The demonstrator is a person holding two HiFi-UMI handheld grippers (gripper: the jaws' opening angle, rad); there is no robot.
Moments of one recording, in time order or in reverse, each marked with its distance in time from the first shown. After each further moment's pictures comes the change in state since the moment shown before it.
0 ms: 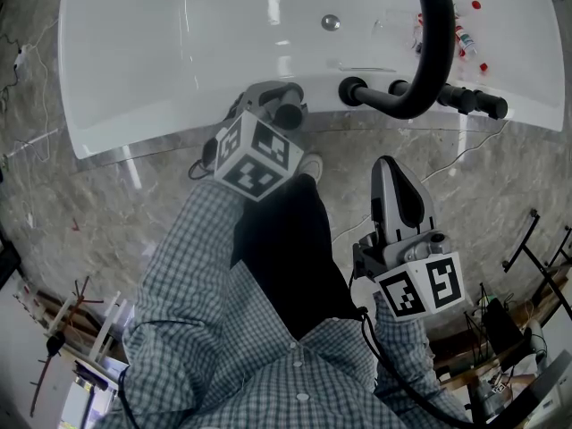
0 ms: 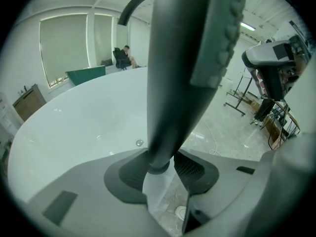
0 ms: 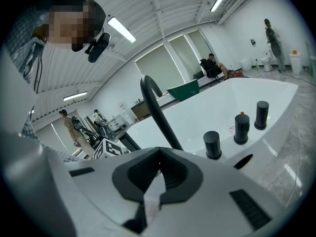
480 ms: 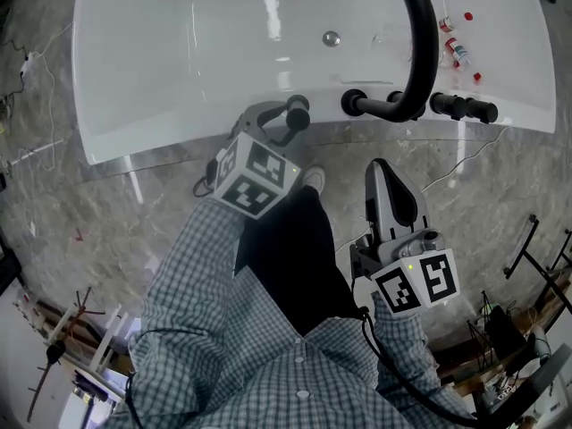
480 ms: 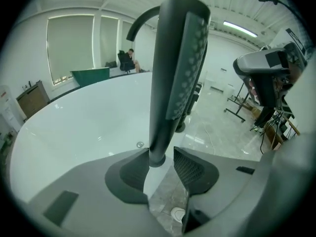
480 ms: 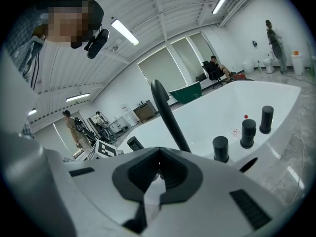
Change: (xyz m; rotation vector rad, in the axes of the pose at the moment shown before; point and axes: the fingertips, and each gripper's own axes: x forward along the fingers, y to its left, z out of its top) left arm -0.040 -0.005 0.002 -0.045 -0.044 0.006; right arm -0.002 0.027 0.009 -0.015 -0.031 0.024
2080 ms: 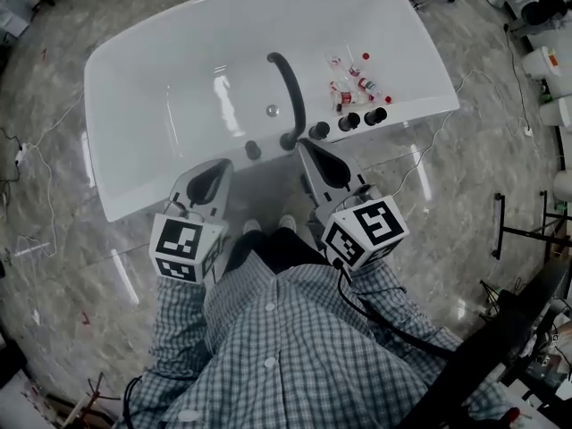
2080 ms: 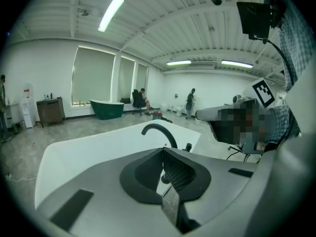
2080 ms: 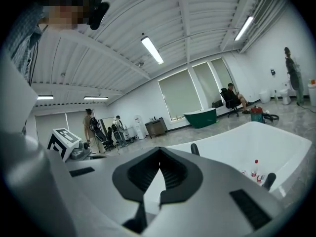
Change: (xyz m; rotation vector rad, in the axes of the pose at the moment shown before) left arm -0.278 -0.041 0.137 -0.083 -0.431 0.095; right arm -0.084 0.133 0.155 -0.224 -0.214 0.093
